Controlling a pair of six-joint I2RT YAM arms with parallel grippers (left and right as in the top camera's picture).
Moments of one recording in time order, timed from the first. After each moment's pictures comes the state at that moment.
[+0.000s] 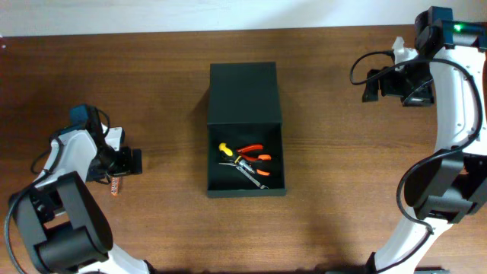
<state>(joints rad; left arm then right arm) 0.35 1.82 1.12 -0.84 -0.02 0.22 -0.19 2.06 2.08 -1.50 -0.13 -0.09</state>
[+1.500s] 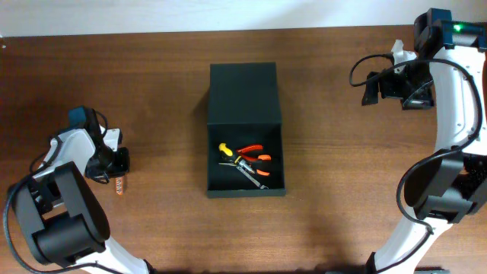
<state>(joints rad) 0.37 1.88 1.14 -0.80 -0.03 0.23 -0.19 2.06 2.08 -1.53 -0.13 -0.09</state>
